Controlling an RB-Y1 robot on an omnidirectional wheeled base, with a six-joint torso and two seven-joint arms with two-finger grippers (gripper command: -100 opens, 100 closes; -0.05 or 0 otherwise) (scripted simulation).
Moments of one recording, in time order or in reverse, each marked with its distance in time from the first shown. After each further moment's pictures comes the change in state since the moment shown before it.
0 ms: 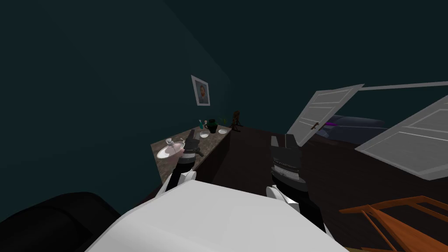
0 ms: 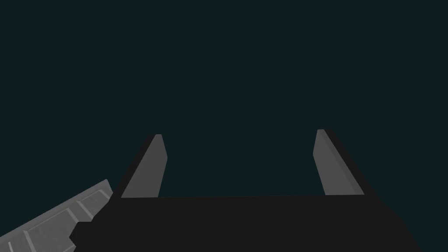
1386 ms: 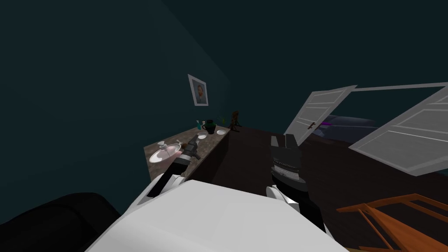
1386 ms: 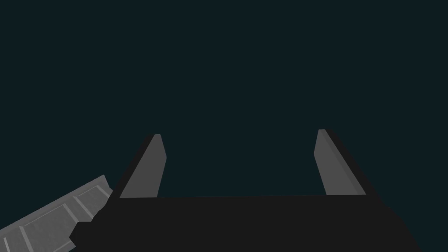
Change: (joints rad) left arm 0.092 0.241 0.063 -0.046 0.069 0.356 -0.006; right arm 0.000 0.000 0.000 0.000 0.000 0.000 0.000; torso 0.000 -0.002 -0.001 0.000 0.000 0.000
